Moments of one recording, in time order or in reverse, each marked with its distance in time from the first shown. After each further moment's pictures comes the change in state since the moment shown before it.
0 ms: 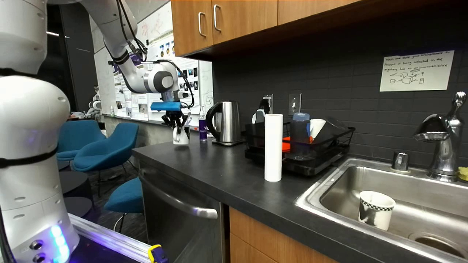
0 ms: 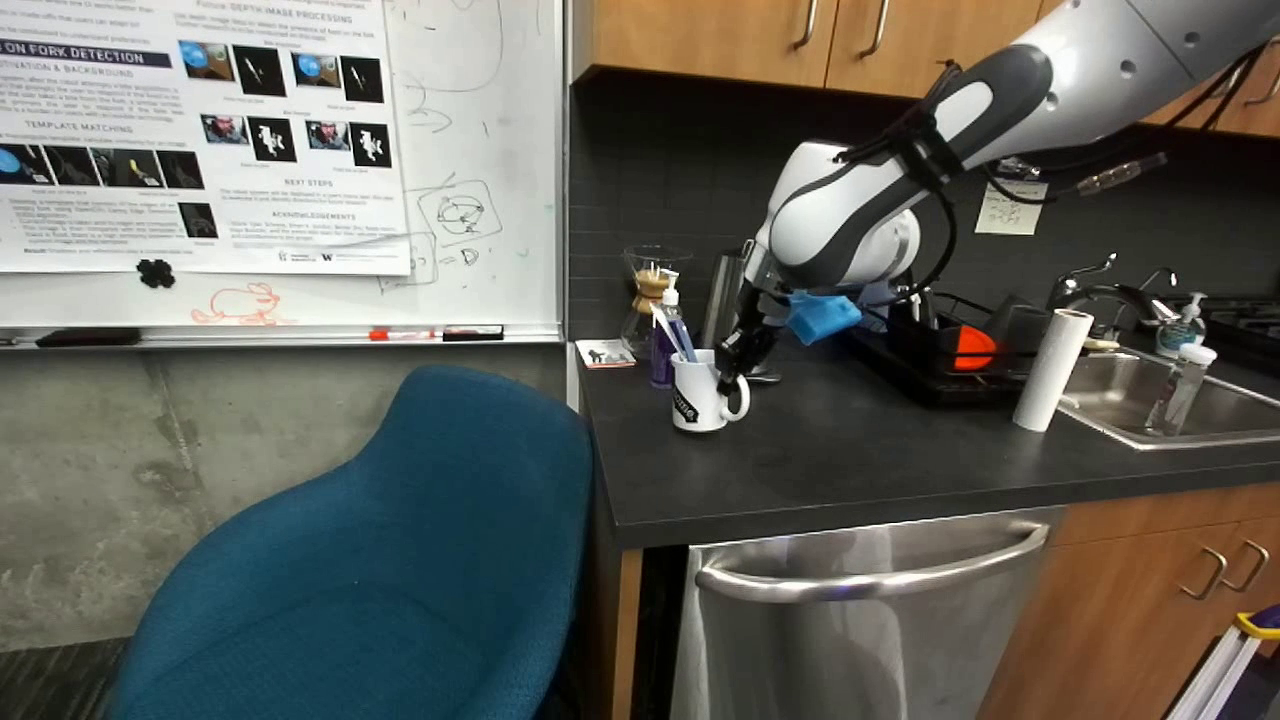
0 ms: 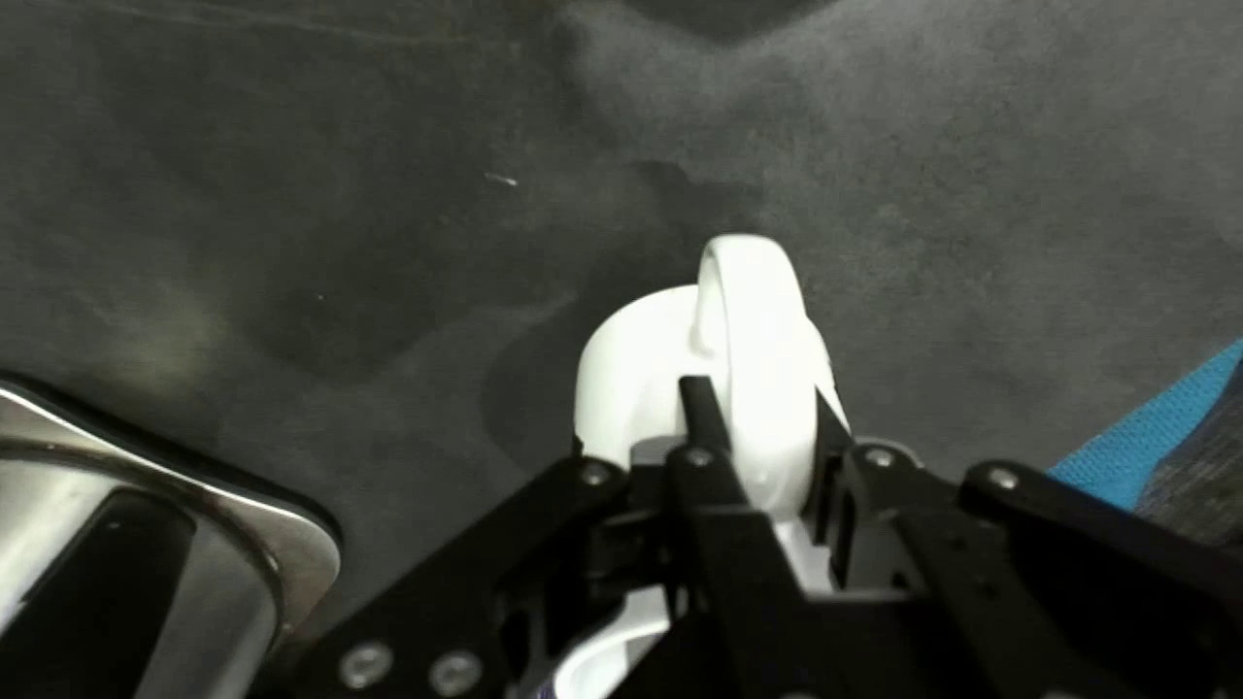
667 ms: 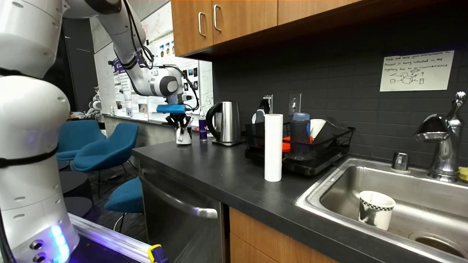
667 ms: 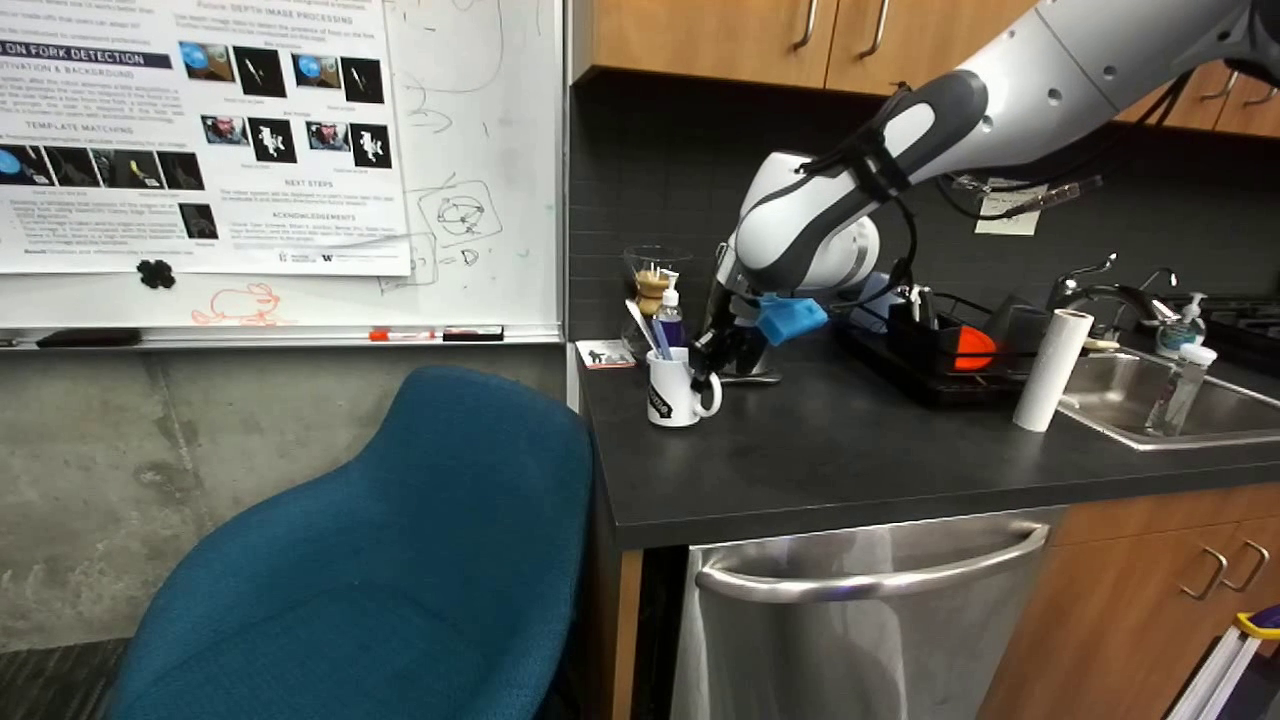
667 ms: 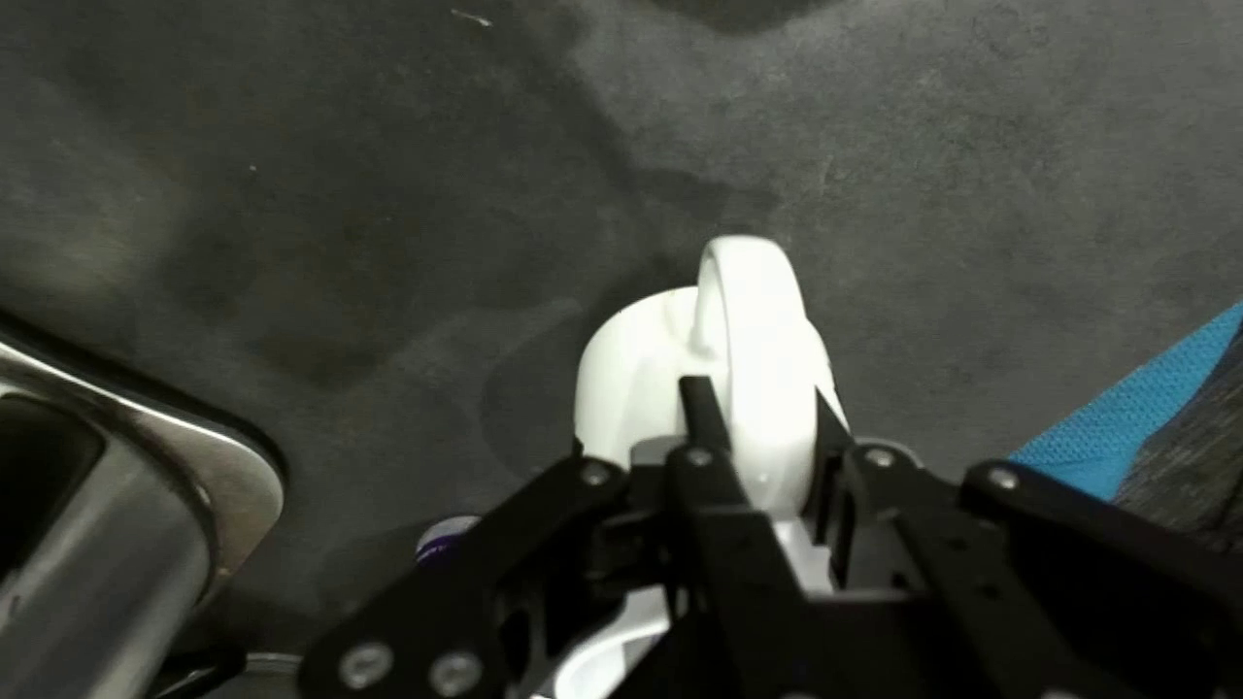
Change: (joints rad) arm -0.004 0.126 0.015 0.141 0.011 0.005 -0.037
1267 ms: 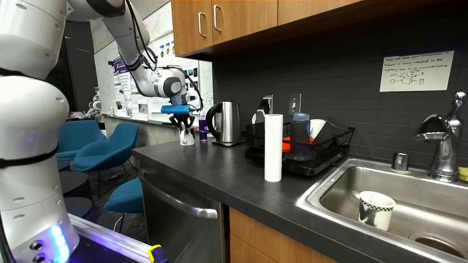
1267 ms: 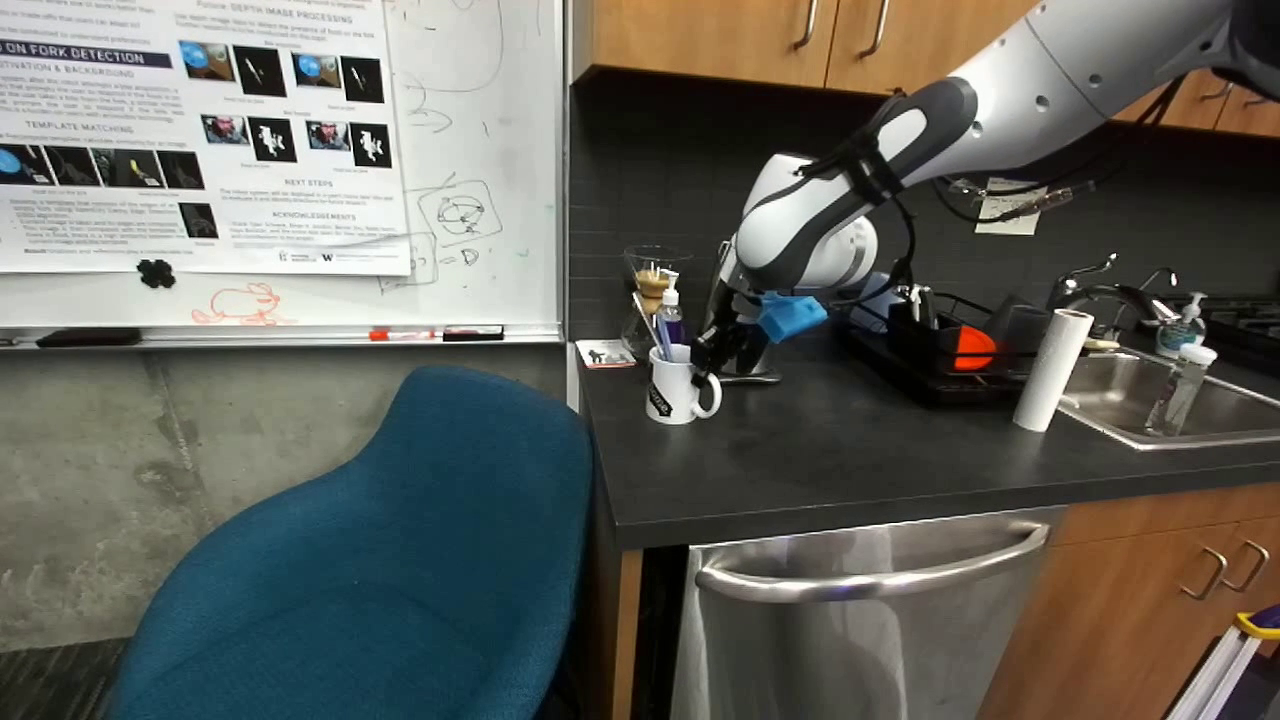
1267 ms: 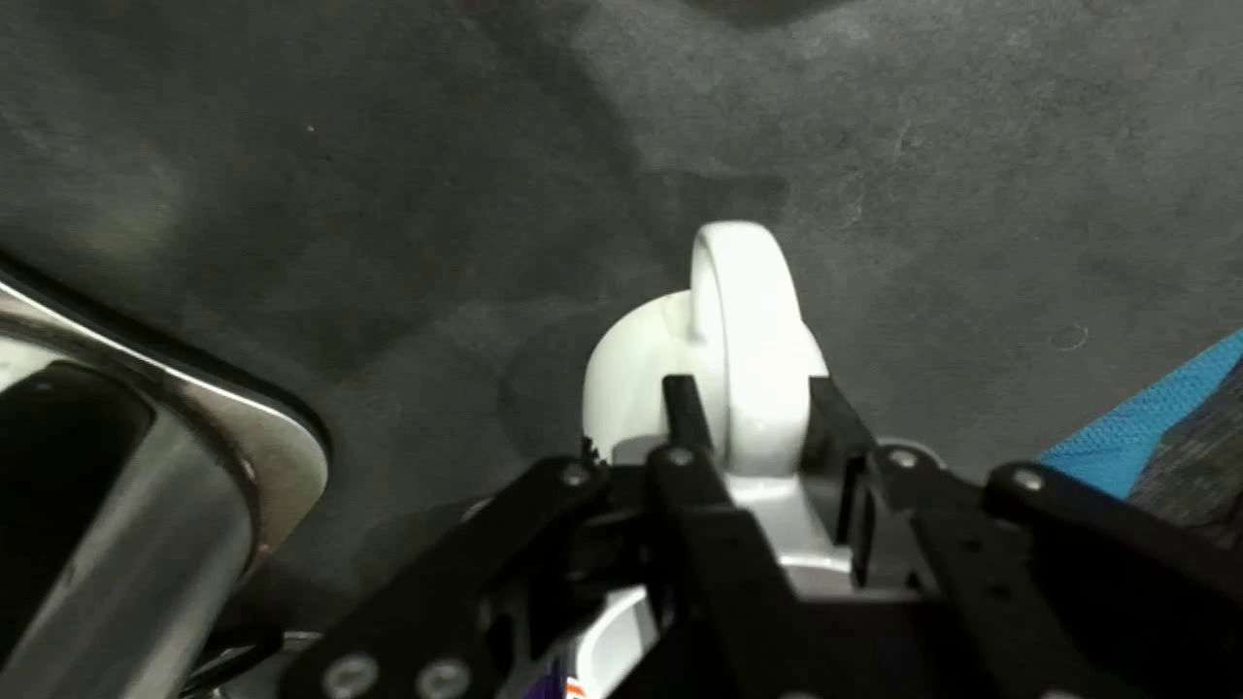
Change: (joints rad) arm -0.025 0.027 0.001 0.031 0.000 0.009 -0.031
